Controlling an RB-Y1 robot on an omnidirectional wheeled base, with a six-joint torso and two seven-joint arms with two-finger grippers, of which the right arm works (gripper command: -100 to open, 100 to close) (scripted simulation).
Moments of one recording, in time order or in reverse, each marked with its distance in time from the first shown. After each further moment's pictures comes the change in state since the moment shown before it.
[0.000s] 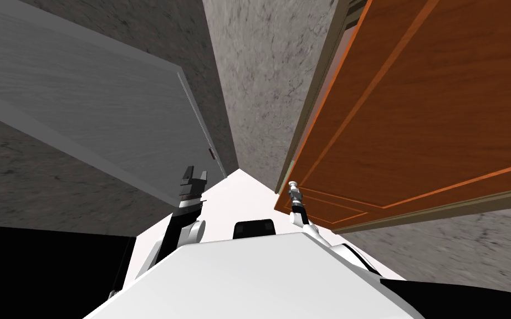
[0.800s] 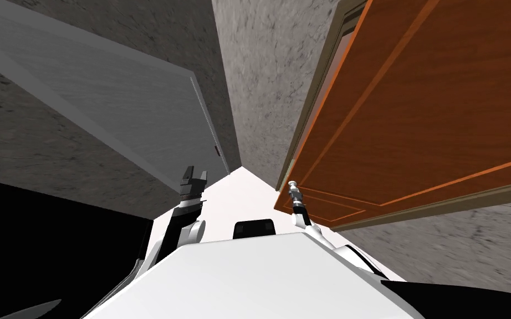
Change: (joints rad) arm 0.020 -0.039 0.050 -0.022 0.021 -0.001 -0.060
